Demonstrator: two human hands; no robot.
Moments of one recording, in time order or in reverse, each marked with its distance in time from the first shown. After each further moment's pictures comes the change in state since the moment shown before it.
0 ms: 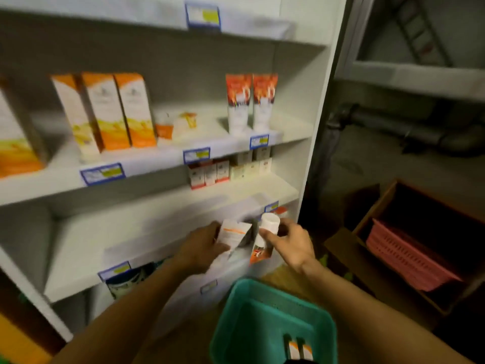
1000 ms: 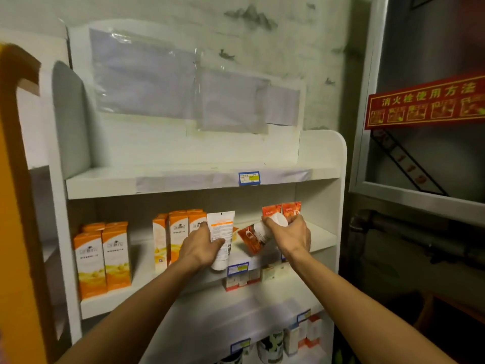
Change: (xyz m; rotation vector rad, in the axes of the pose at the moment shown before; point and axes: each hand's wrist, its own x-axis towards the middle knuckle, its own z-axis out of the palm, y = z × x) left_hand 0.029 0.052 -0.255 -0.096 0.441 -0.119; right_hand 0.072 -0.275 -0.084 0.365 0.271 0.000
